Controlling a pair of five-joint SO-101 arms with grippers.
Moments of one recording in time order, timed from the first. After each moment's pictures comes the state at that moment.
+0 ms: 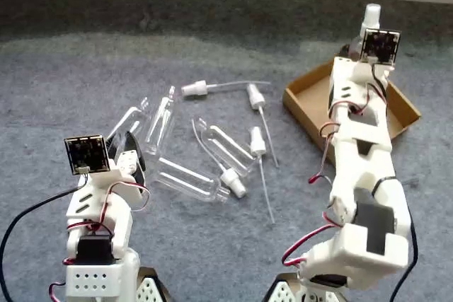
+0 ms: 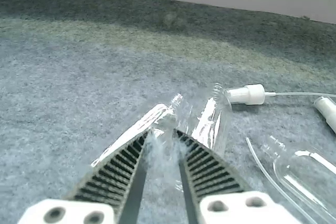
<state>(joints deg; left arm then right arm) -7.4 -103.5 95.9 38.3 11.1 8.5 5.4 27.9 -12.5 6.8</state>
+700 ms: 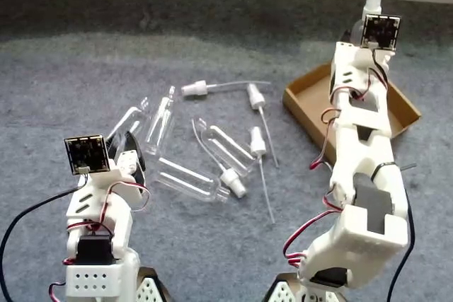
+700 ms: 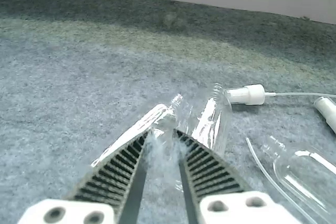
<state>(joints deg) -7.4 -103.5 95.9 38.3 11.1 7.9 9.8 20.3 -12.5 7.3</state>
